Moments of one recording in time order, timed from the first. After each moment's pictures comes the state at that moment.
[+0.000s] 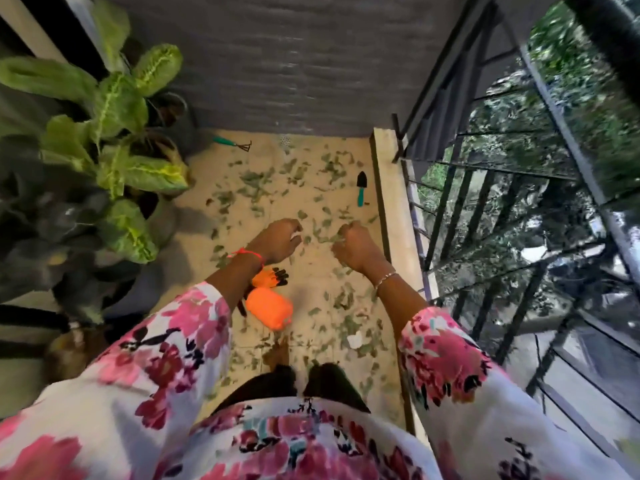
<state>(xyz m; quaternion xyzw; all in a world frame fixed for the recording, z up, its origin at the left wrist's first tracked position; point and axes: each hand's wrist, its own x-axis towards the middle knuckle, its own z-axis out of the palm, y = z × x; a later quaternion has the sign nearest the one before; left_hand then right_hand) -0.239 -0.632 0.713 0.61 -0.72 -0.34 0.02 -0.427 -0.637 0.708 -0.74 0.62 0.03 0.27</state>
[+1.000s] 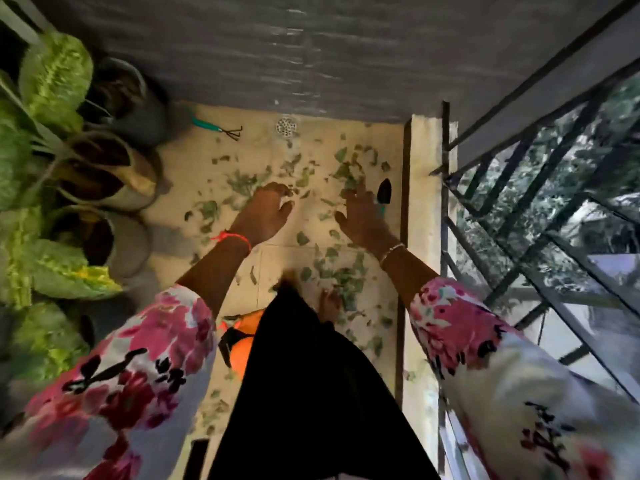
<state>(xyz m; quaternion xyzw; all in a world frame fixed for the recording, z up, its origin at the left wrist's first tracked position) -0.224 -1.081 0.613 0.69 -0.61 -0.38 0.07 -0.416 -1.107 0.596 -0.75 0.59 0.10 0.28</state>
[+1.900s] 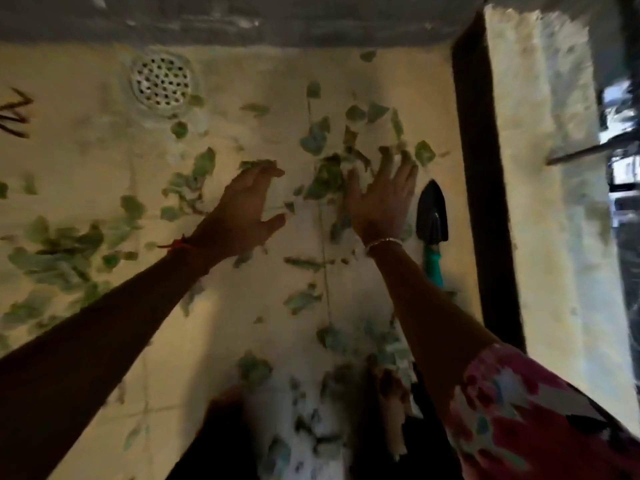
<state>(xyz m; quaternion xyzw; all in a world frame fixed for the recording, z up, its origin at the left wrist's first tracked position) -0.247 -1.359 0.013 0.55 -0.75 -0.35 0.06 -0.454 -1.364 0.011 -0.55 0.81 -0.12 0.19</state>
